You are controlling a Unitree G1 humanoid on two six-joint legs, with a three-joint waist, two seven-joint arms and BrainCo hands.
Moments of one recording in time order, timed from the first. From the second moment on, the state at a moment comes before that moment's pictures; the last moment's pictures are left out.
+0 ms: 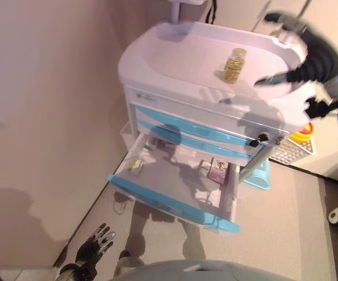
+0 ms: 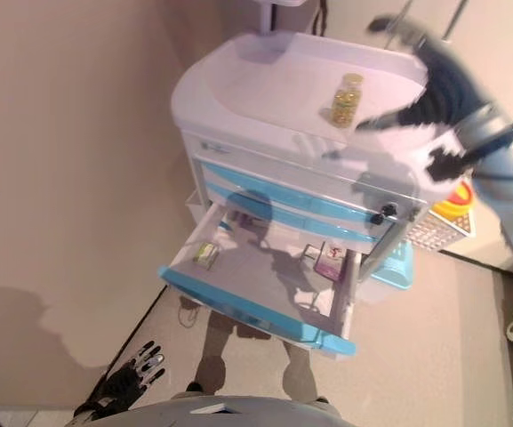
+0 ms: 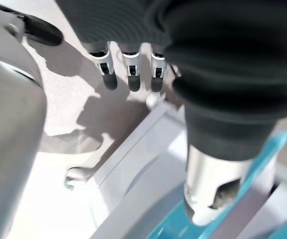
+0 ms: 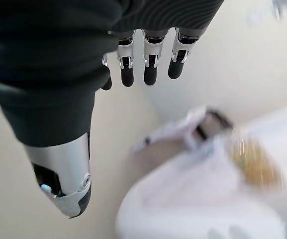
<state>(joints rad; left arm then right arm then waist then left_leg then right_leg) 0.32 0.37 -0.09 0.68 -0.66 -0.07 -0.36 -0.36 -1.09 0.05 -0.42 0.23 0.04 0.08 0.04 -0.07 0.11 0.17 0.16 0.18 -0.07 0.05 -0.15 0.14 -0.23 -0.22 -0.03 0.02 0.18</state>
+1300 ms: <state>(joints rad) -0.14 0.65 -0.54 0.78 0.02 -0.23 -0.12 0.13 -0.79 0.32 -0.29 0.80 0.26 0.97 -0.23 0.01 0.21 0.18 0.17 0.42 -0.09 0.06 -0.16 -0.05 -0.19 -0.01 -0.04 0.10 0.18</state>
